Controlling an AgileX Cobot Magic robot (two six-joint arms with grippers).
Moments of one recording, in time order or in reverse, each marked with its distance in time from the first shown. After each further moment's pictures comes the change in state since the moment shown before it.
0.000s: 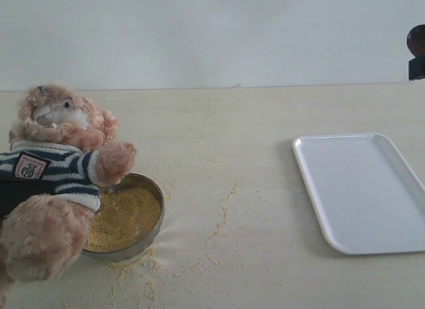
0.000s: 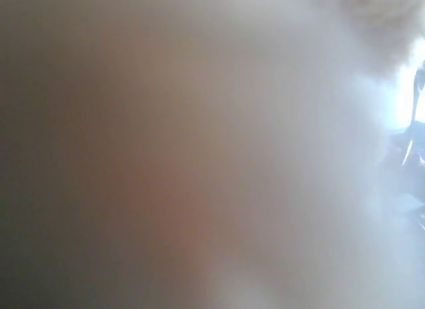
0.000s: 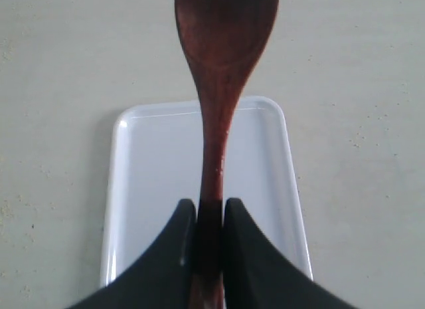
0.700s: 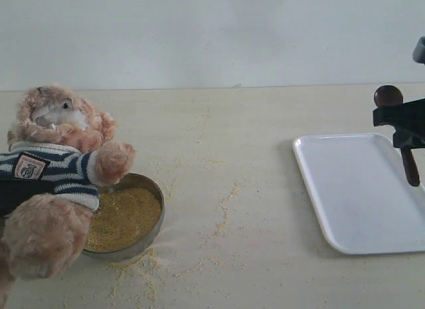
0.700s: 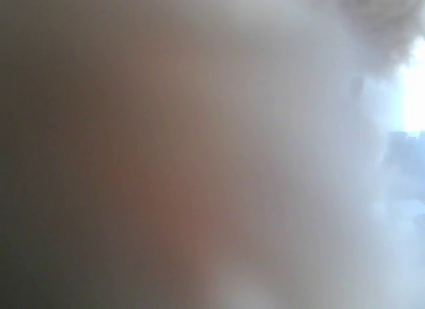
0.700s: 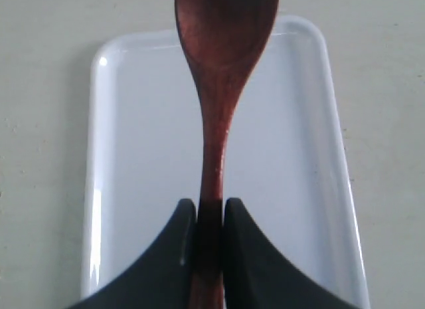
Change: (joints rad) left arm 0.000 0.000 0.000 -0.006 -0.020 0.000; right arm 0.002 0.253 0.041 0.166 -0.091 -0.151
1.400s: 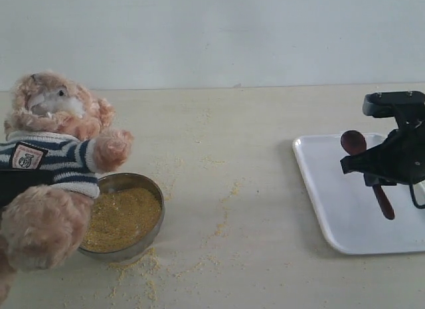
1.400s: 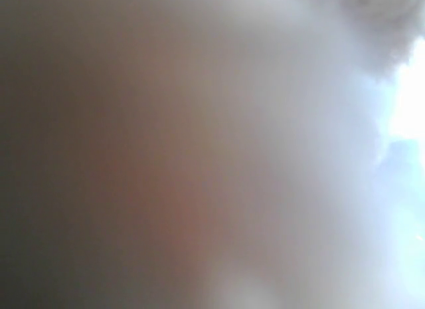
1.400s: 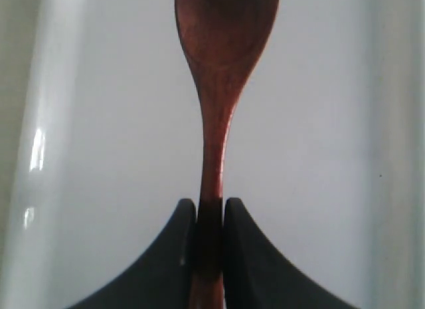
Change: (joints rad) left arm 0.000 0.000 0.000 -0.053 0.035 0.049; right arm 0.061 0.270 0.000 0.011 -0.132 -0.125
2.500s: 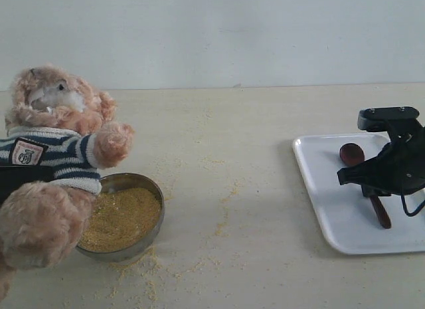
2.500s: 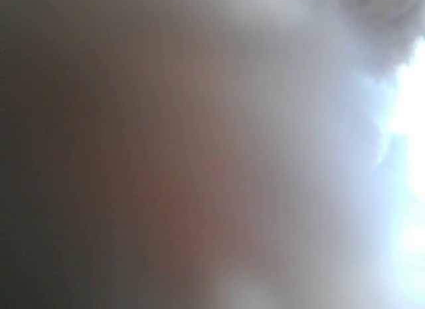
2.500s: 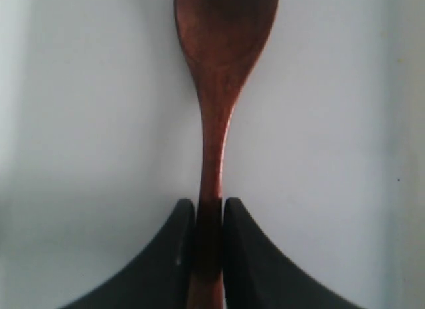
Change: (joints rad) left arm 0.000 0.000 0.000 -0.007 0.037 0.003; right arm 0.000 0.090 0.000 -0.001 -0.067 0.000
